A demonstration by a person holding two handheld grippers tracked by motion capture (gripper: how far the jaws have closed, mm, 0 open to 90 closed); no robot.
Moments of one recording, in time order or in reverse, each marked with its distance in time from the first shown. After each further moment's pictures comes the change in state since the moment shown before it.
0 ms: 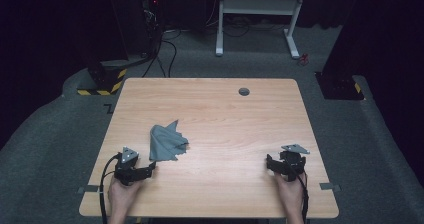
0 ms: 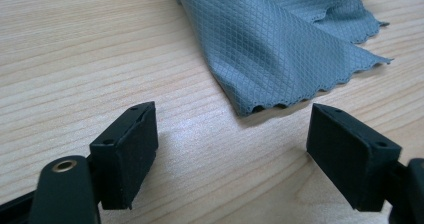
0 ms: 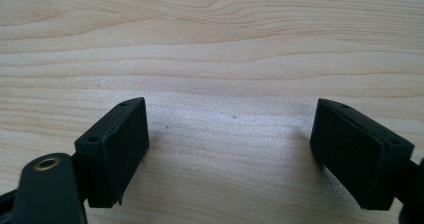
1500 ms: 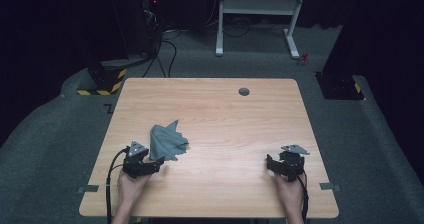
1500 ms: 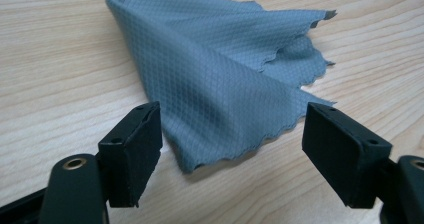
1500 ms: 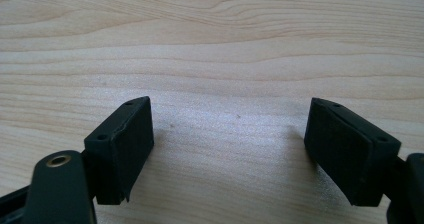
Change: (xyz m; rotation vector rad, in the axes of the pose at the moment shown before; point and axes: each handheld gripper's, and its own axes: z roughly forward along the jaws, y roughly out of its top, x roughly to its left) left arm -0.016 0.026 0.009 -0.019 -0.098 0.012; right arm 0.001 -0.001 -0.001 -0.006 0.008 -0.010
